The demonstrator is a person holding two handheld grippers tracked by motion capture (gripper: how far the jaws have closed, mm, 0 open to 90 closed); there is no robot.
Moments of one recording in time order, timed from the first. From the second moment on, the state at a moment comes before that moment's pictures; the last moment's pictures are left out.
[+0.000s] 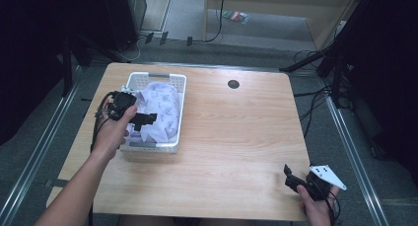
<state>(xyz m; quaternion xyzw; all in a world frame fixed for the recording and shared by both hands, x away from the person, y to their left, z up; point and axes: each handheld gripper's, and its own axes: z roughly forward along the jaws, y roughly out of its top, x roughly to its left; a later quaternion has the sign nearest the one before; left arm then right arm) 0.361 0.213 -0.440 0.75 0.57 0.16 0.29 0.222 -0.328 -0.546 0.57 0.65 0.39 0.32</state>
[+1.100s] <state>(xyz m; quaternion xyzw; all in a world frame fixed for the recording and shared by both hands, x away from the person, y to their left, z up) 0.434 0.174 -0.511 0.78 0.61 0.06 0.14 0.221 -0.327 -0.546 0.57 0.65 0.39 0.32</state>
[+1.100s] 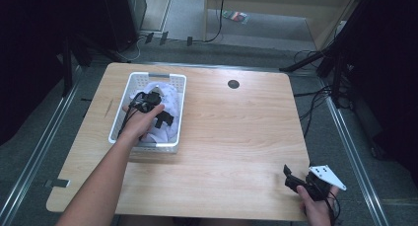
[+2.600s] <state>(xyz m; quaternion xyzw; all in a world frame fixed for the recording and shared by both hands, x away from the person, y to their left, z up) 0.425 0.172 -0.495 0.80 0.58 0.09 0.14 0.221 -0.328 -0.546 0.57 0.65 0.39 0.32</state>
